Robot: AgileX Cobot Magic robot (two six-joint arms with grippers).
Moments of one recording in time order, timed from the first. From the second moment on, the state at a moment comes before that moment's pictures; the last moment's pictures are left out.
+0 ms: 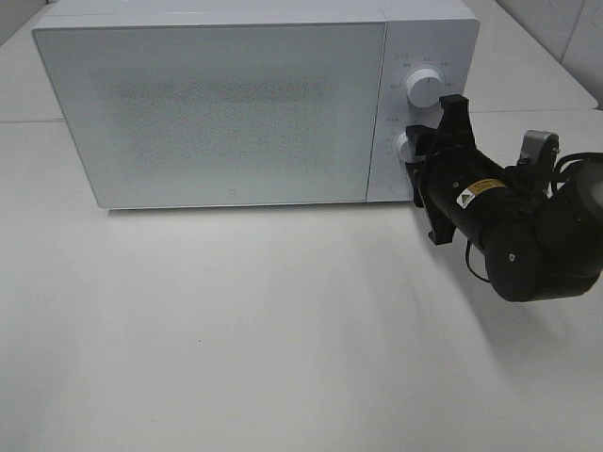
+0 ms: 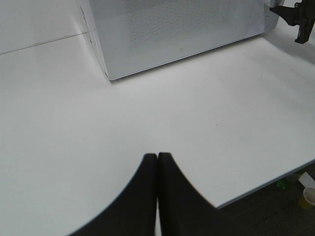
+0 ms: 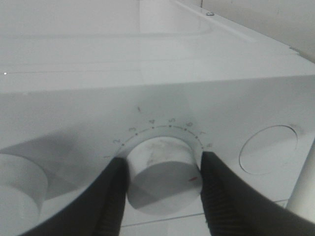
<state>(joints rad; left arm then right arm) -0.34 0.00 -0.50 -0.08 1.04 0.13 0.44 2.06 -0.68 0.22 -1.20 1.43</state>
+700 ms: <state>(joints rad) -0.34 0.00 -0.50 -0.08 1.04 0.13 0.44 2.04 -0.63 0.04 -1.21 1.09</state>
